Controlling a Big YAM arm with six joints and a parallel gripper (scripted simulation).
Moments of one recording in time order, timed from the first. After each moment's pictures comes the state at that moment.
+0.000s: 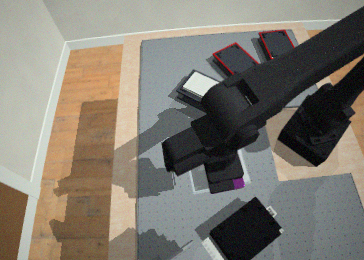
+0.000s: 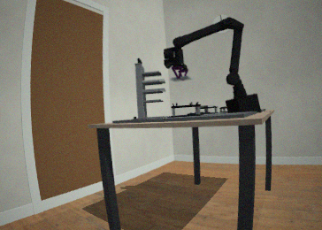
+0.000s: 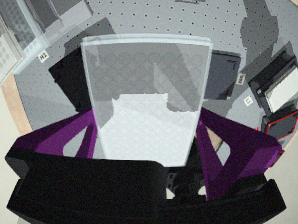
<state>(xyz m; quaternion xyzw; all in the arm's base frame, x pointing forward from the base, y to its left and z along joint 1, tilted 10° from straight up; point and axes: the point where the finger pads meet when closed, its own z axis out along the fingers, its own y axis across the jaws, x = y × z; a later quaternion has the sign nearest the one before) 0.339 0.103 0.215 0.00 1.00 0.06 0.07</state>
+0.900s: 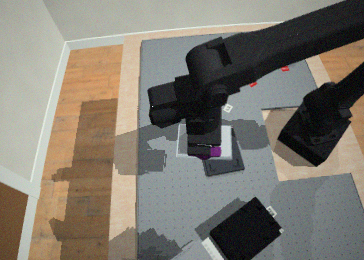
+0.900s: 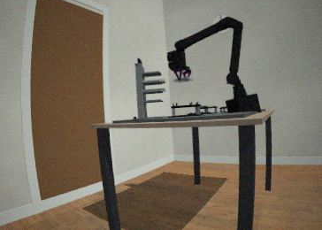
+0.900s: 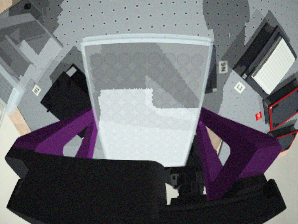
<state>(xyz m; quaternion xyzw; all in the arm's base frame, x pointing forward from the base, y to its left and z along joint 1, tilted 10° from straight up) 0.353 0.027 0.212 0.12 0.99 0.06 0.07</state>
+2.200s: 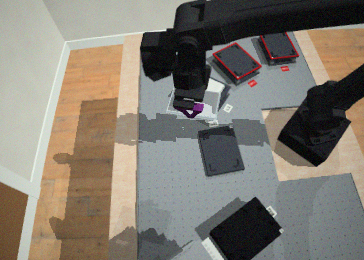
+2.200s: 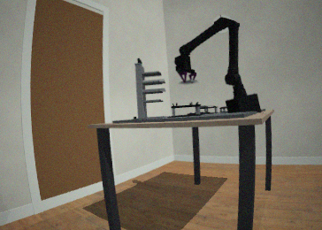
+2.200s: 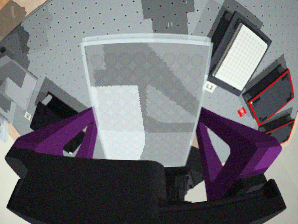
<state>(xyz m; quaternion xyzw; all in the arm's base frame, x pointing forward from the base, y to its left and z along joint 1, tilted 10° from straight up) 0.356 -0.086 0.198 0.20 0.98 0.07 0.06</state>
